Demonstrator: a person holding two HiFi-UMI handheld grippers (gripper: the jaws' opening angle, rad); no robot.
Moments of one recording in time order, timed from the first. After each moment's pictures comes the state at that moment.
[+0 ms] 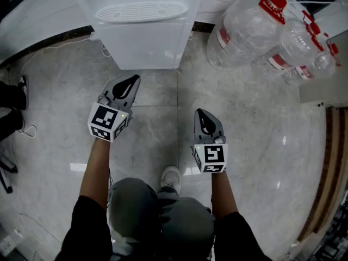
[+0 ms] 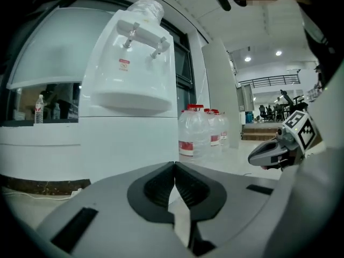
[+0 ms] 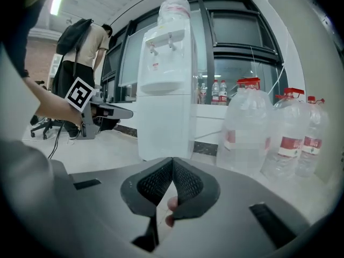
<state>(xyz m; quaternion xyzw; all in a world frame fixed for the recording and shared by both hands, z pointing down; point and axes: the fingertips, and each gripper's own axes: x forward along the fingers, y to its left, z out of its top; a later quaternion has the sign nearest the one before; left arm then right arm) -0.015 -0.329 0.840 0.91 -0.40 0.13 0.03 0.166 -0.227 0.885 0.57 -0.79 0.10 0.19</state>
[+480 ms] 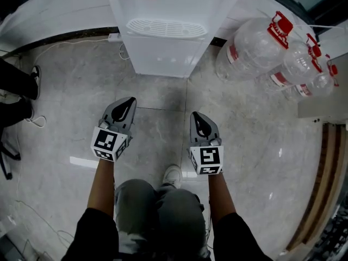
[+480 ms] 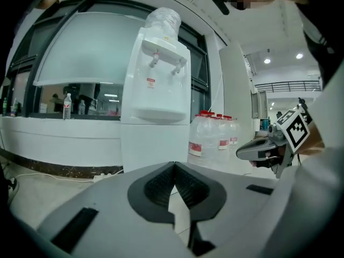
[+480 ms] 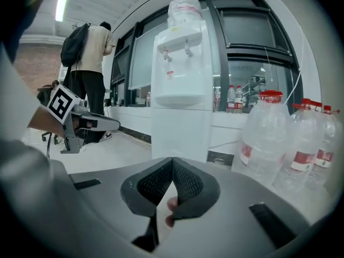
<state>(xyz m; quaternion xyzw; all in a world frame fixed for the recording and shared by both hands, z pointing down) -0.090 -0.268 0.806 0.87 -0.46 0.12 0.08 0.099 -0.234 0.821 0.53 -0.82 0.10 0.20</state>
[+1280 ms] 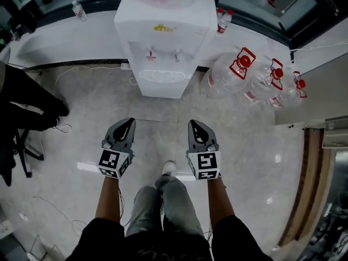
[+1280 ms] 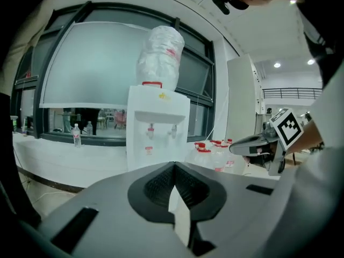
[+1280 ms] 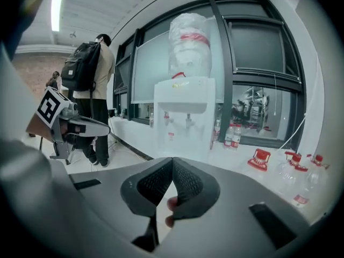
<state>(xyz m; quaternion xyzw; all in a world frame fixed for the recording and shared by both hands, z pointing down) -0.101 -0.223 0.487 0.86 -0.49 0.12 0.12 0.090 -0.228 0.484 0.51 -0.83 0.10 0.21</state>
